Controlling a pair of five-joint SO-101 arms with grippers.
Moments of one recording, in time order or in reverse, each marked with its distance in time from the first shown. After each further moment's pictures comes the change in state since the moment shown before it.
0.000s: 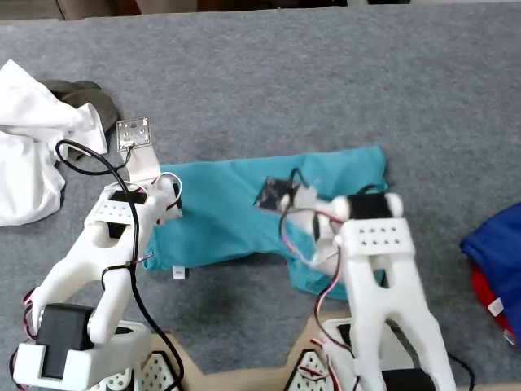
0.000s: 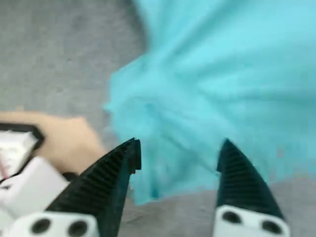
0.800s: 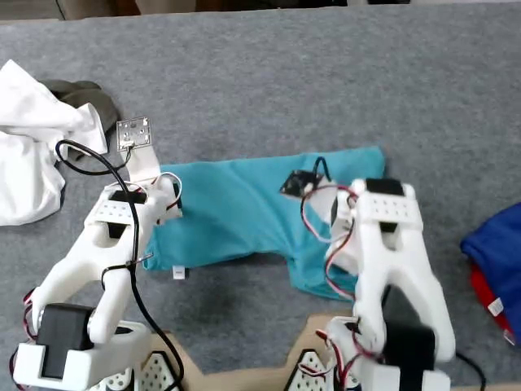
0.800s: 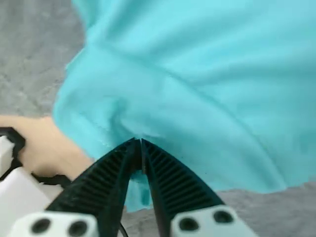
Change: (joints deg) left arm 0.0 0.0 0.0 0.0 0.0; right arm 8.6 15.0 3.4 -8.1 2.9
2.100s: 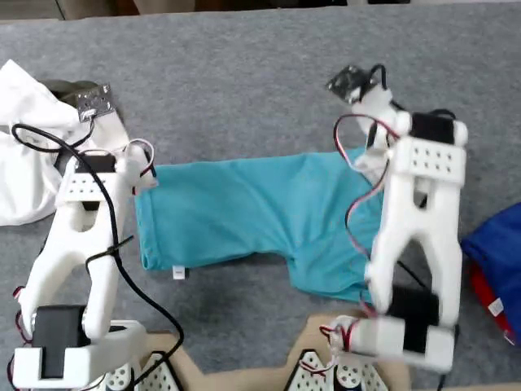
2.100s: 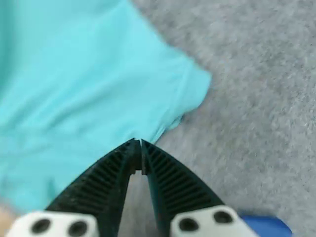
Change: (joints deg) left arm -6.9 0.2 -18.3 19.3 2.9; right arm 5.6 17.4 -43.7 1.6 -14.2
